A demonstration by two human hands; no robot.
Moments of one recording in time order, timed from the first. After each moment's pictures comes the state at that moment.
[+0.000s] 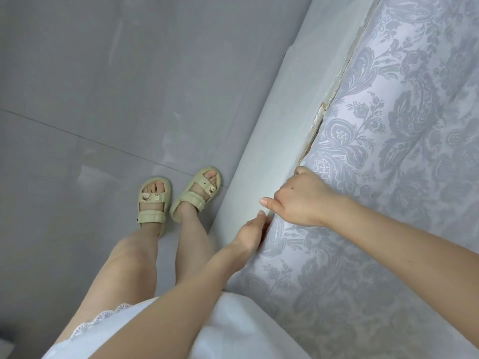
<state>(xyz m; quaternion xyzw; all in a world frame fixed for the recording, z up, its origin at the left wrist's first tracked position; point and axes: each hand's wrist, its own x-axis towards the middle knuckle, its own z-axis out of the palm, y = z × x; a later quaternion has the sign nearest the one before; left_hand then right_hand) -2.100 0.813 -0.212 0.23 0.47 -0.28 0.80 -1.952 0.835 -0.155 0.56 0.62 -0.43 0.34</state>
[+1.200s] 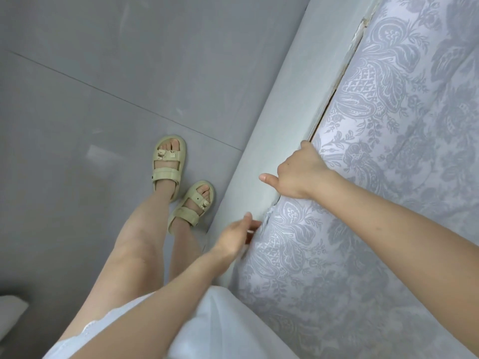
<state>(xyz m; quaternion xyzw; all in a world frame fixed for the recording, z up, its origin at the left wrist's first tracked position) -2.263 0.731 -0.215 0.29 0.48 -0.26 0.79 -2.068 0.777 -0.170 0.57 0.58 -0.38 0.44</state>
